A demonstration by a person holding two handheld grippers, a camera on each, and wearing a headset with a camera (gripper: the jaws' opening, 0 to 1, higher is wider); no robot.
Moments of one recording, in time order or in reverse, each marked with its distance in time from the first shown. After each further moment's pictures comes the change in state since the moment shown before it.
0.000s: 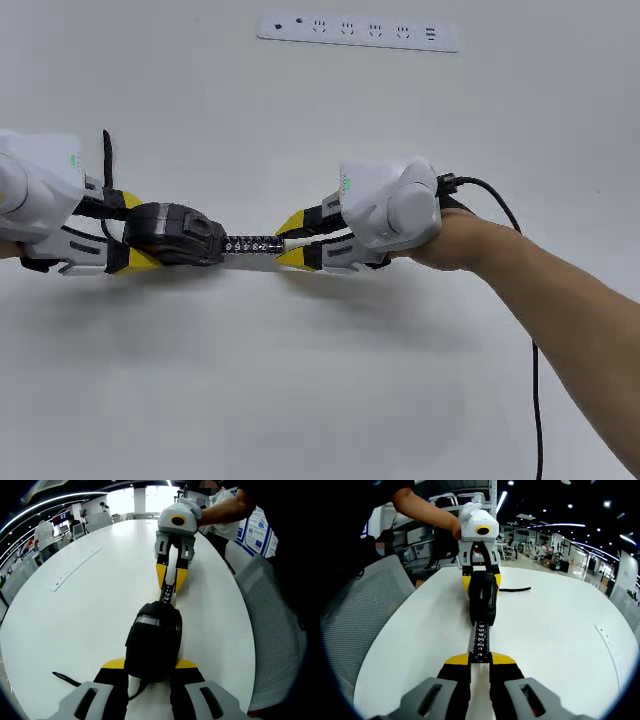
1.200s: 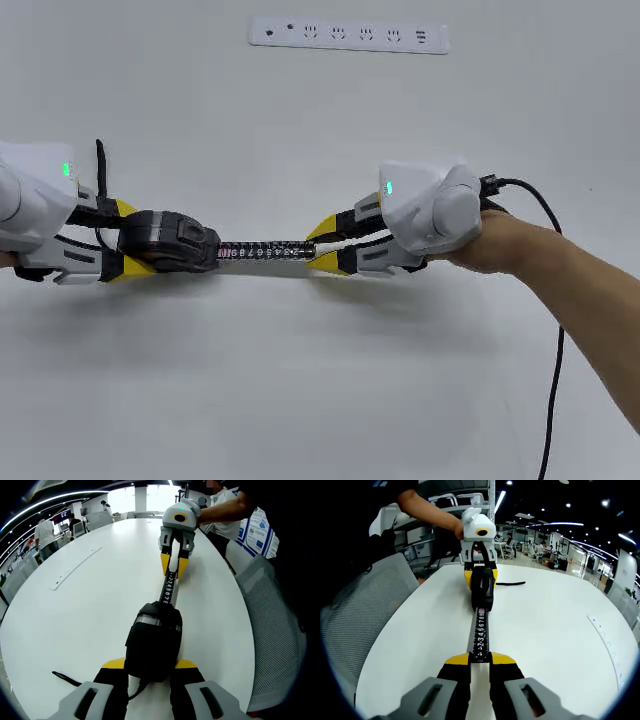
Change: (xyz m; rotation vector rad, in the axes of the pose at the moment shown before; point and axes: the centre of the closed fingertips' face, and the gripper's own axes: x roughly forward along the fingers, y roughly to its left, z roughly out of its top) left arm 0.001 0.002 0.000 -0.009 0.011 0.000; right arm -0.036 -0.001 -0.023 0.008 0.010 -0.008
